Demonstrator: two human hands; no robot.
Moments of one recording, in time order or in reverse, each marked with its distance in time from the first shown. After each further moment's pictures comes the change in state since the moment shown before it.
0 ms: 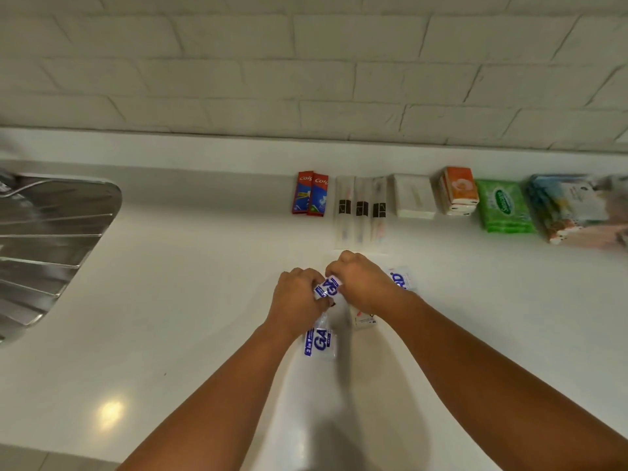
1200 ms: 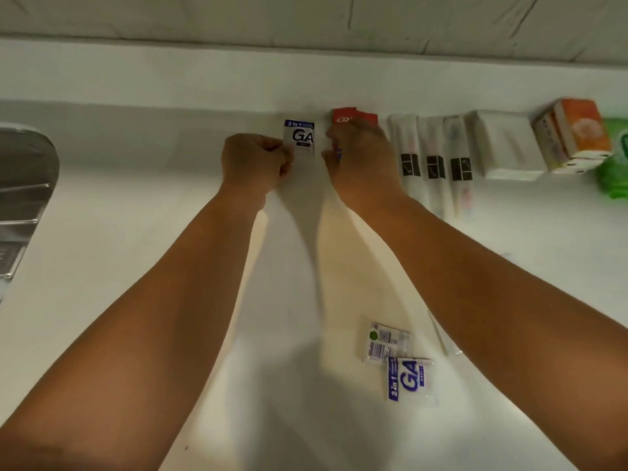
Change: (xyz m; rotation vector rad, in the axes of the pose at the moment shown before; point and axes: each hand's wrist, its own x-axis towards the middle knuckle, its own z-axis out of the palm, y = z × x) left_hand 0.198 -0.098 -0.104 -0.723 0.198 -0.221; right_hand 0.182 -0.053 -0.023 0.148 0.590 0.167
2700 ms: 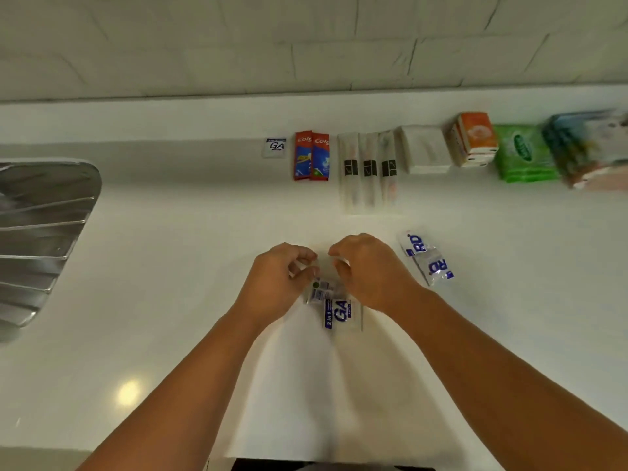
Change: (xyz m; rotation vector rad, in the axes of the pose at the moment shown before) left_hand -0.233 -0.024 0.020 0.525 -0.282 0.321; right_hand -0.193 0.042 -0.100 0.028 -0.387 -0.126
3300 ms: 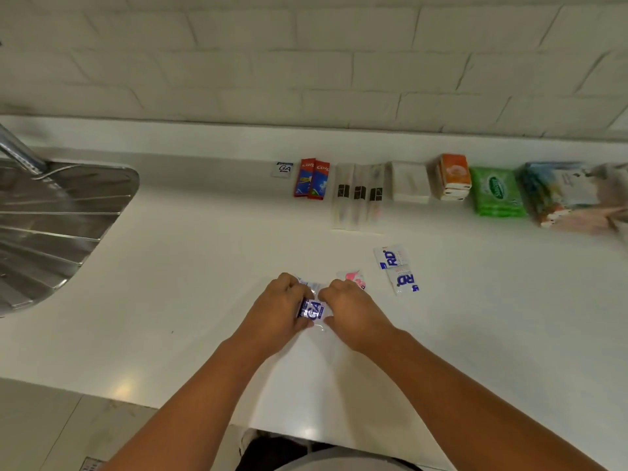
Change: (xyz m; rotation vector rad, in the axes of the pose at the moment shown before) left_hand -0.062 0.022 0.050 0.360 -0.040 0.061; right_hand -0.065 0.014 0.018 -0.070 -0.172 -0.106
